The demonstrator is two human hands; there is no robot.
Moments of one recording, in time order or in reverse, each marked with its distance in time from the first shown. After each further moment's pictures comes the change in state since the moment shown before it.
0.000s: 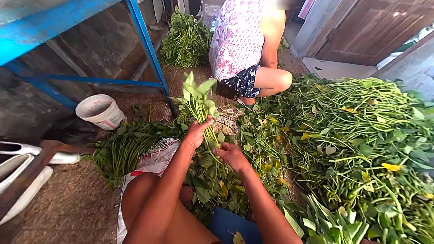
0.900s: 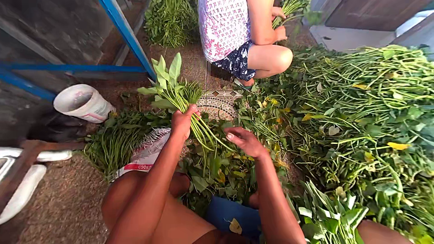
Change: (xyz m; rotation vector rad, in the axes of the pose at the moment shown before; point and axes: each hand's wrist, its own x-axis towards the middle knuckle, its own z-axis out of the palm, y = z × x) left_hand 0.026 -0.023 -0.003 0.163 0.279 0.030; right_hand 0.002 0.028 -0.079 -0.155 -0.071 -0.140
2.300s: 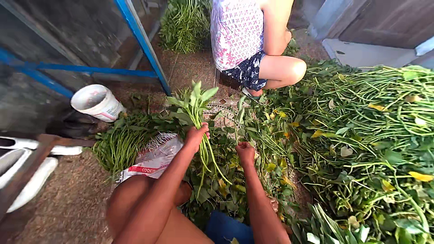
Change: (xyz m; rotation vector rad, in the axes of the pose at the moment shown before) left_hand 0.006 -0.022 0.006 0.225 -0.028 -0.235; right_hand 0.065 0.090 0.028 0.007 0.594 0.437
